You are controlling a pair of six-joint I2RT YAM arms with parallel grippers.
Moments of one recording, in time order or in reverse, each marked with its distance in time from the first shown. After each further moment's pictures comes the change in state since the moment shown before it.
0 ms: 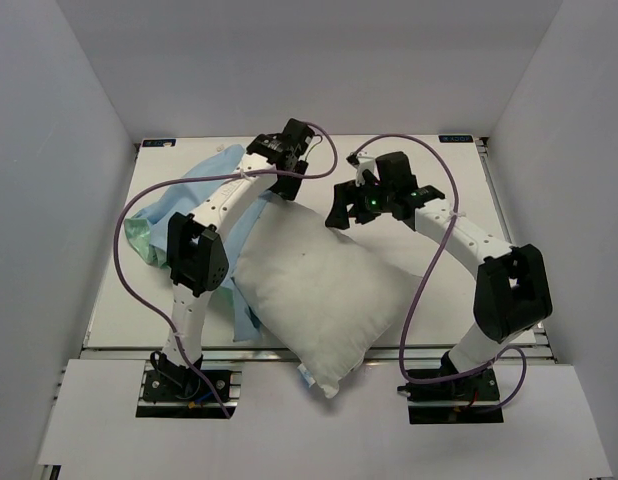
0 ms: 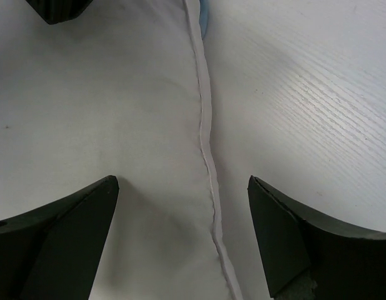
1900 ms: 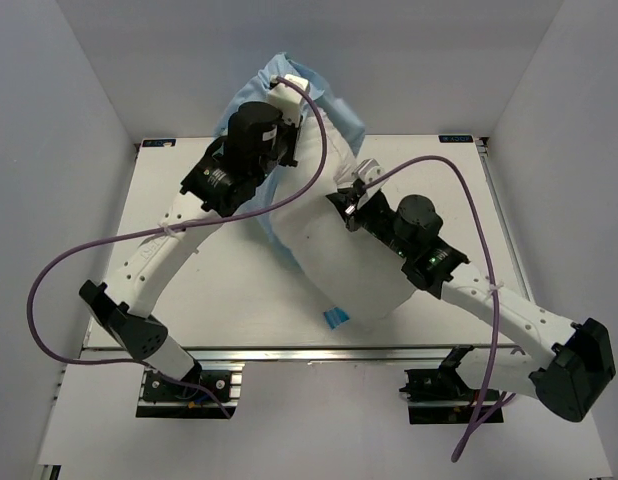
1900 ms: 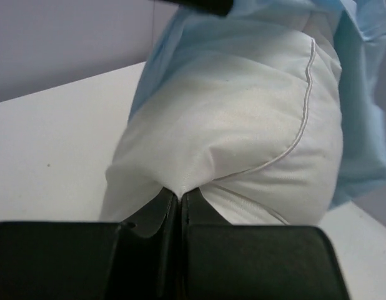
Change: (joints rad) left arm -0.140 -0.581 -0.294 0.538 0.195 0.082; right arm 0.314 -0.474 -0.333 0.627 0.396 -0.286
